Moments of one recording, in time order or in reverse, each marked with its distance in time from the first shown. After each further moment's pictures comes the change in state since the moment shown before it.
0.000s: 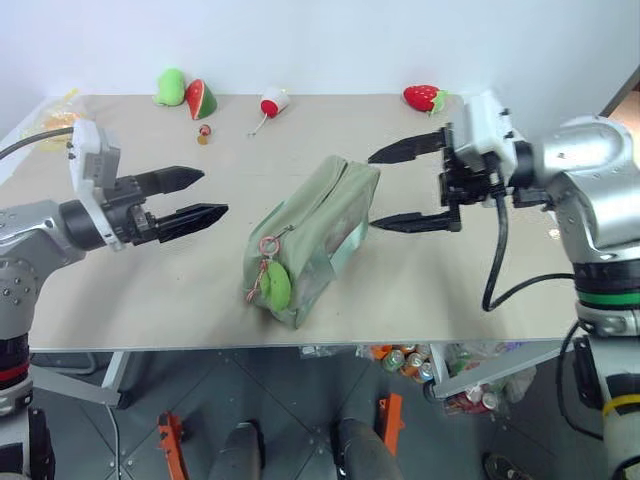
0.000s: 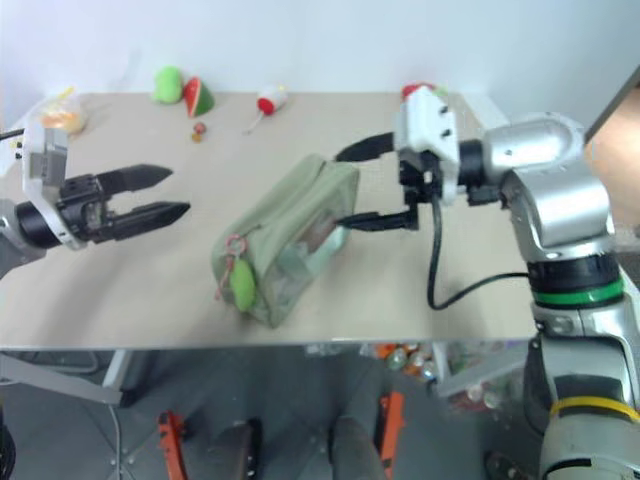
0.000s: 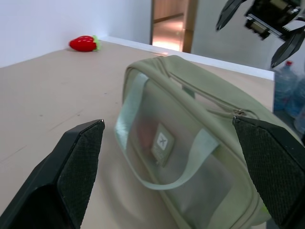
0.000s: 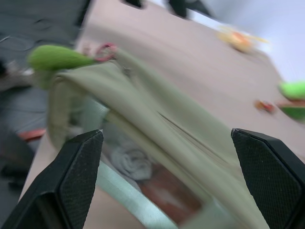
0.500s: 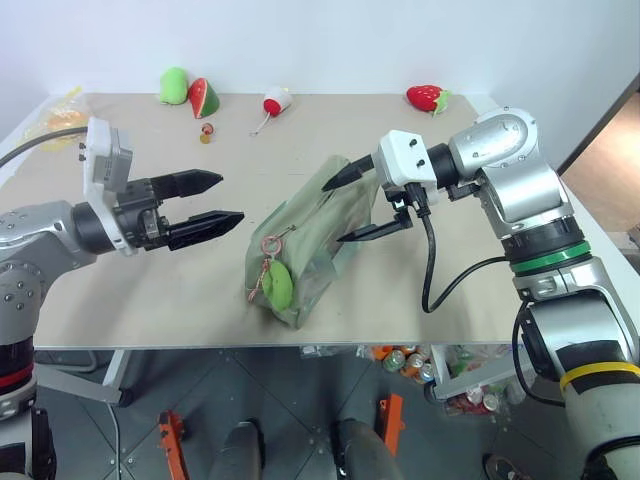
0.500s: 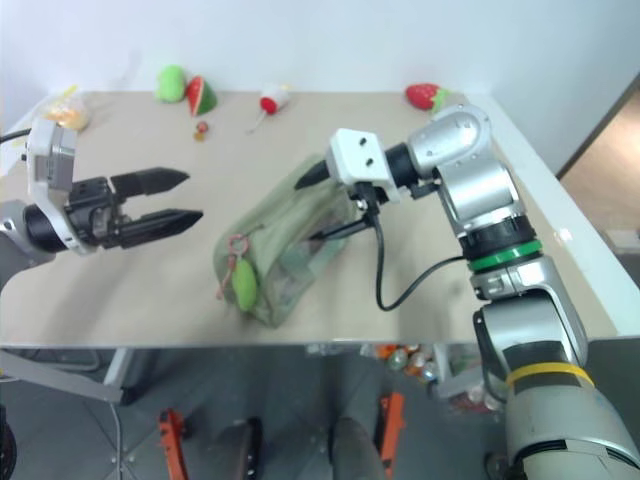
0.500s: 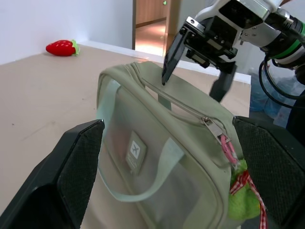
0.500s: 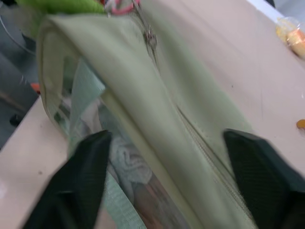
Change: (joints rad) left arm 0.037 -0.010 0.007 -0.085 -0.079 0.037 0.038; right arm -0.137 0.165 0.125 0.350 -0.209 -0.329 0.107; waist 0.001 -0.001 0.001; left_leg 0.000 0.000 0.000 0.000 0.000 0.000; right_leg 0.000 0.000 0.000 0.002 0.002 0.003
